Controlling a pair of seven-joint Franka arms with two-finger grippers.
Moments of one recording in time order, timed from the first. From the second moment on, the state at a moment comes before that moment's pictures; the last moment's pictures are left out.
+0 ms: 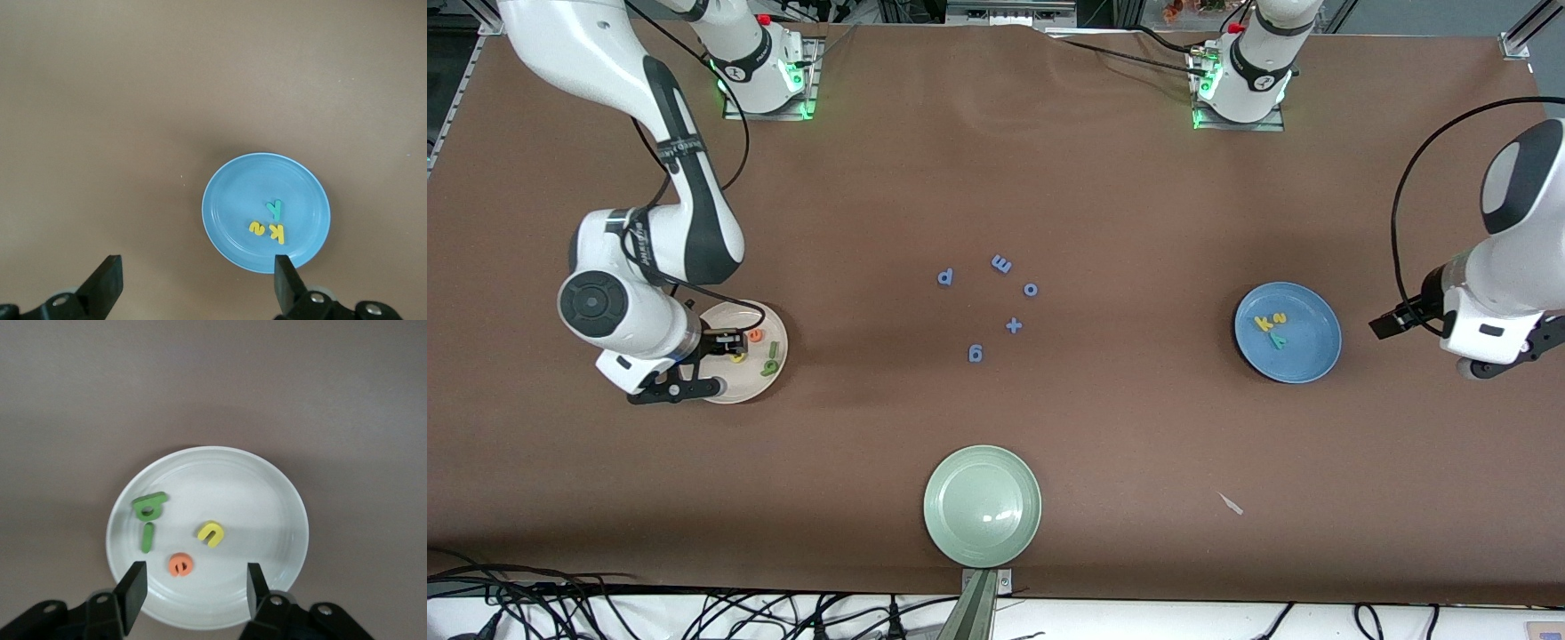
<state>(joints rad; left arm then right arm) 0.85 0.46 -1.00 -1.60 0.53 1.62 -0.73 0.31 0.49 -0.20 -1.69 -0.01 2.07 0.00</state>
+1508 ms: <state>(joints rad) 0.06 0.07 -0.06 -1.55 0.03 1.53 -0.42 0.12 0.14 -0.05 -1.58 -0.01 1.67 0.02</state>
